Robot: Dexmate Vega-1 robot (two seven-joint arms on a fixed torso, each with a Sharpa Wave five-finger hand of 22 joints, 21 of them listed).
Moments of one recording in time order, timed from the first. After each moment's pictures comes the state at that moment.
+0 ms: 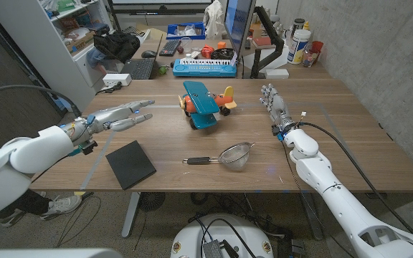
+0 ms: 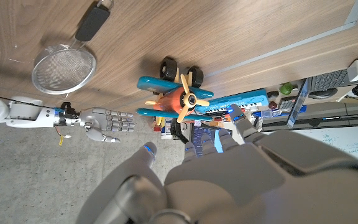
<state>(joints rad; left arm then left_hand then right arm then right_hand) 1.61 0.89 -0.42 -2.10 0.35 -0.20 -0.29 0.08 0.10 0.42 0.16 0.26 -0.17 -0.16 0.20 0.19 -0.17 -0.06 0.19 0.18 -0.17 0.00 0.22 0.20 -0.17 0.04 0.74 0.19 -0.91 -0.32 -0.23 -1.39 0.38 0.25 0.08 0.01 0.07 0.33 0.18 0.21 0.04 -0.04 0.18 0.18 0.03 -0.03 0.20 0.17 -0.08 -0.04 0.18 0.17 -0.05 -0.03 0.36 0.19</state>
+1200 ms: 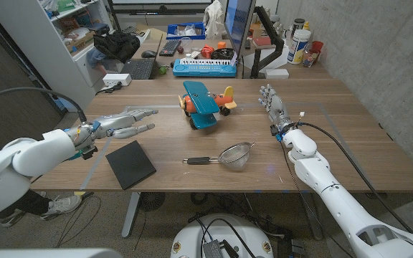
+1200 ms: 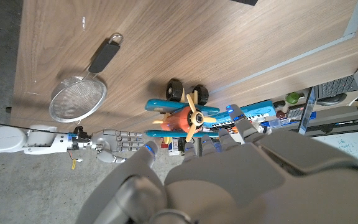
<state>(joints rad) 1.64 0.91 -0.43 -2.12 0.42 -0.22 -0.34 0.09 0.10 0.42 0.16 0.27 -0.17 -0.16 0.20 0.19 -0.17 -0.06 0.19 0.18 -0.17 0.00 0.22 0.20 -0.17 0.04 0.74 0.19 -0.91 -0.31 -0.24 -1.38 0.36 0.26 0.07 0.01 0.07 0.33 0.18 0.21 0.04 -0.04 0.18 0.18 0.03 -0.03 0.20 0.17 -0.07 -0.03 0.18 0.17 -0.04 -0.04 0.35 0.19</state>
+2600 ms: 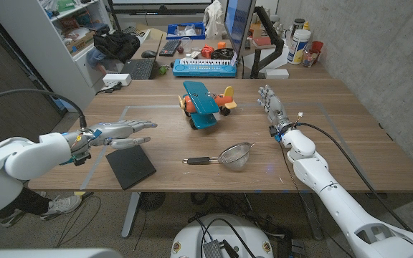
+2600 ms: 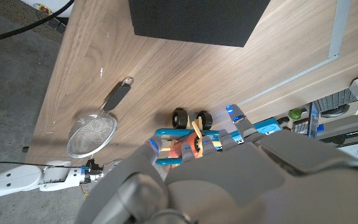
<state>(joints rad) 1.69 0.89 -0.49 -2.16 0.51 -0.23 -0.46 0.14 0.12 0.49 0.14 0.28 -0.17 -0.21 0.24 0.19 -0.17 -0.08 0.20 0.19 -0.17 -0.01 0.22 0.19 -0.17 0.04 0.73 0.19 -0.90 -0.30 -0.25 -1.36 0.35 0.27 0.08 0.01 0.07 0.33 0.18 0.21 0.04 -0.04 0.18 0.18 0.03 -0.03 0.20 0.17 -0.07 -0.04 0.18 0.17 -0.04 -0.03 0.34 0.19</state>
